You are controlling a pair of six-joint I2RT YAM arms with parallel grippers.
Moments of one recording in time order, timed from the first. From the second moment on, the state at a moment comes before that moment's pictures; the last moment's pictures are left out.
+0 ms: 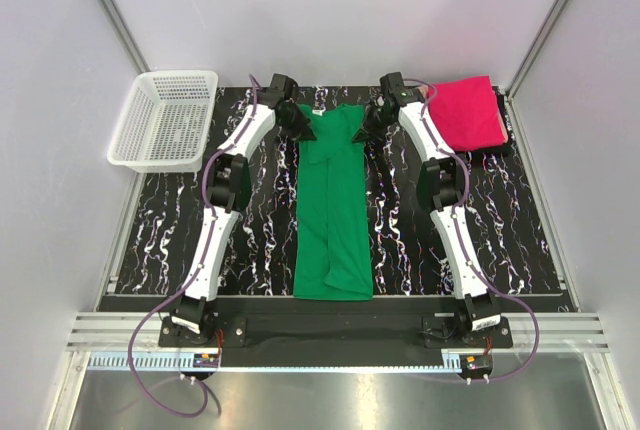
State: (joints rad) left arm -0.28 2.72 2.55 -0.84 0.31 -0.91; right arm 0.25 2.86 2.80 -0.99 -0.44 0.66
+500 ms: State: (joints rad) left arm -0.27 2.73 2.55 -0.78 0.31 -0.93; right arm 0.22 2.88 2.81 -0.96 -0.45 0.68
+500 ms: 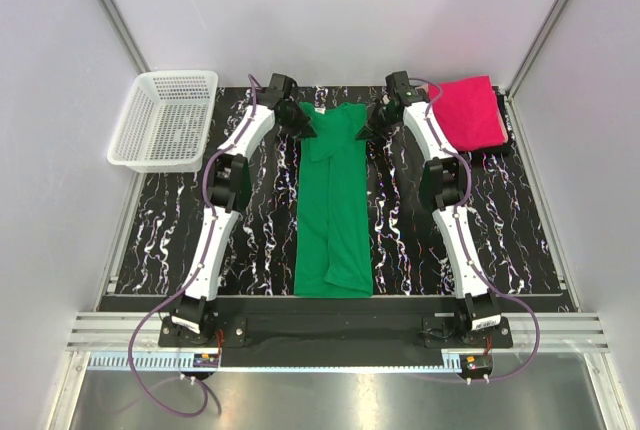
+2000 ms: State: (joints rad) left arm -0.52 1.15 0.58 -0.58 0.38 -0.80; right arm 0.70 1.61 0.89 -0.64 -0.59 0.77
